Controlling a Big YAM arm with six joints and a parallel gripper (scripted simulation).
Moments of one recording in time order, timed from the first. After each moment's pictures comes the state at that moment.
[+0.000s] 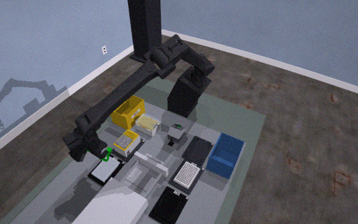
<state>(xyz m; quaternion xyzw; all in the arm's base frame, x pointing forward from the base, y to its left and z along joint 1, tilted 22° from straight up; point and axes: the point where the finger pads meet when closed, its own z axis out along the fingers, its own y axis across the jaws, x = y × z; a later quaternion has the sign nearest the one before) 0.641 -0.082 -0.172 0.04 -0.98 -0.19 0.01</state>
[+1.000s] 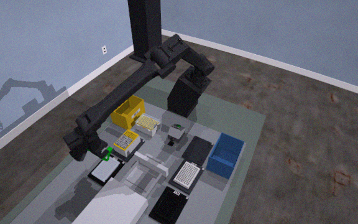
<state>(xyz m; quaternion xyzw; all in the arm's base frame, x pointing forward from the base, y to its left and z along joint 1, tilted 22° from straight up) 0.638 -0.083 -0.172 0.04 -0.98 -0.19 0.01</state>
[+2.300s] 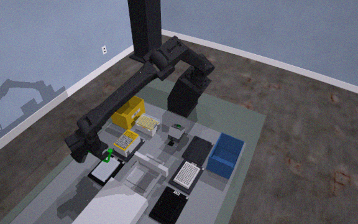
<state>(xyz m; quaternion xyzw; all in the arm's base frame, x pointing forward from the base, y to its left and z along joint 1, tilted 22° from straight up) 0.638 -0.079 -0.186 0.05 -0.98 -0.19 0.01</state>
